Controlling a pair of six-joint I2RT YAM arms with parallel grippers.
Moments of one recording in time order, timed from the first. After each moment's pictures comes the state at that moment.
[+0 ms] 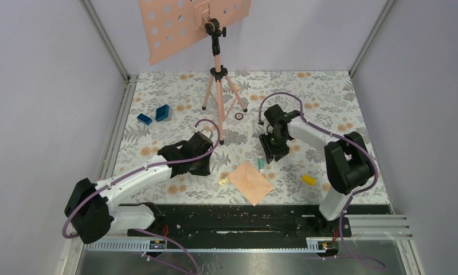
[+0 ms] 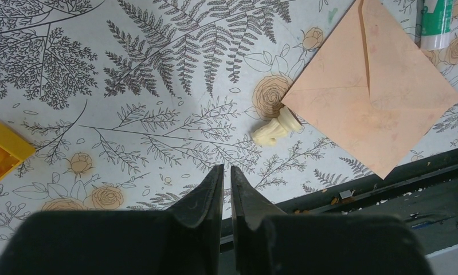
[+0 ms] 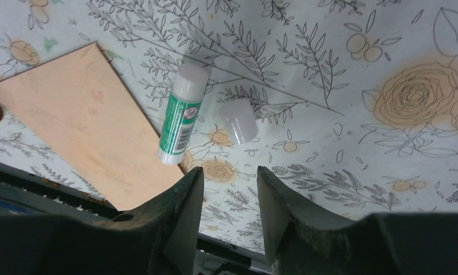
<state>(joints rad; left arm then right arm) -0.79 1.19 0.81 -0.66 -0.10 -0.61 0.48 1.72 1.16 -0.84 -0.16 0.13</state>
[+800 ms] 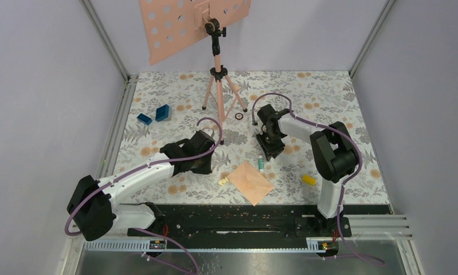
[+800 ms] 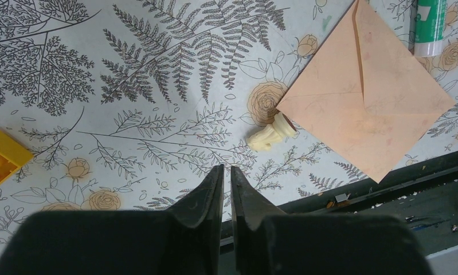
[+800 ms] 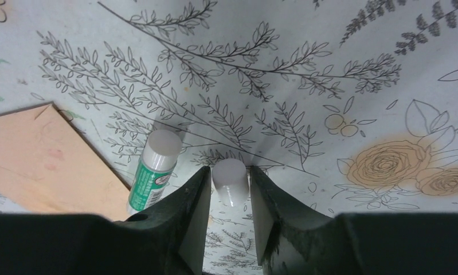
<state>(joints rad) -0.79 1.23 0.84 -0.66 -0.10 -0.61 0.50 1.90 1.25 -0.81 -0.08 0.04</state>
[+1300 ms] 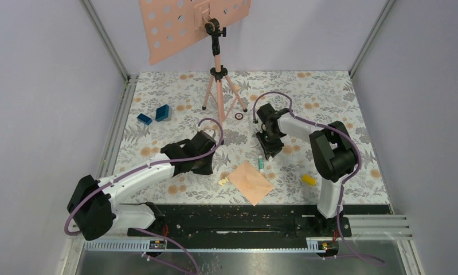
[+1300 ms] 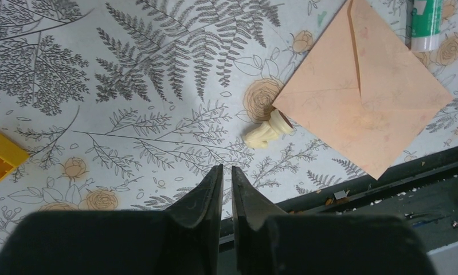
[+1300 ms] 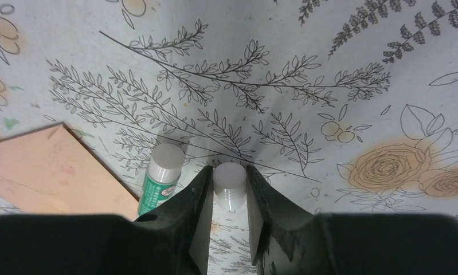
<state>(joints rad) -0.79 1.23 0.84 -0.66 -0.10 -0.61 0.50 1.92 1.28 -0.80 -0.06 0.08</state>
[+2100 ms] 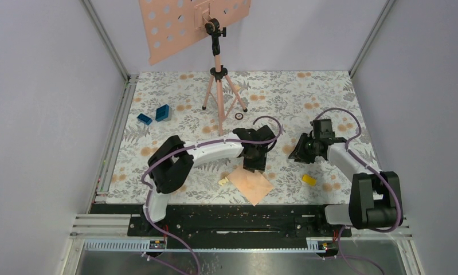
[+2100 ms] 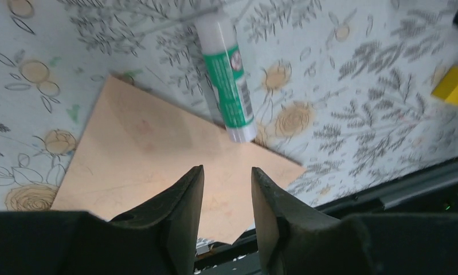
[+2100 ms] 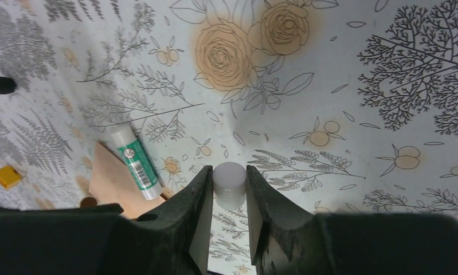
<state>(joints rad) -1.02 1.99 1.51 -0.72 0.01 -0.81 0.07 1.36 0.70 -0.45 -0.27 0.51</state>
